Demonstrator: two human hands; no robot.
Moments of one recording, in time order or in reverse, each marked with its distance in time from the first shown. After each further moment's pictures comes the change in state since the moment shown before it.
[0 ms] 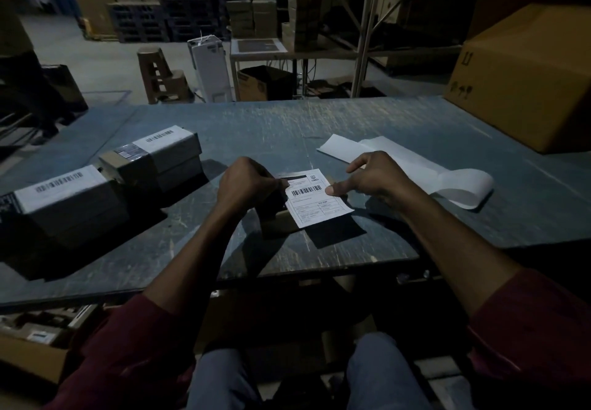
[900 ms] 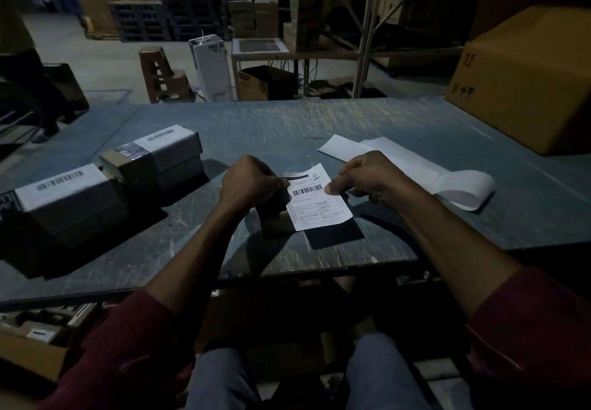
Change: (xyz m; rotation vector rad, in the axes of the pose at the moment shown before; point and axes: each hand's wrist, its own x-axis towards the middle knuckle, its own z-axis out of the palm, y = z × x) left_hand -0.010 0.018 -0.002 0.016 0.025 -0.002; right_hand -0.022 -0.020 -0.004 0.169 -0.109 0.010
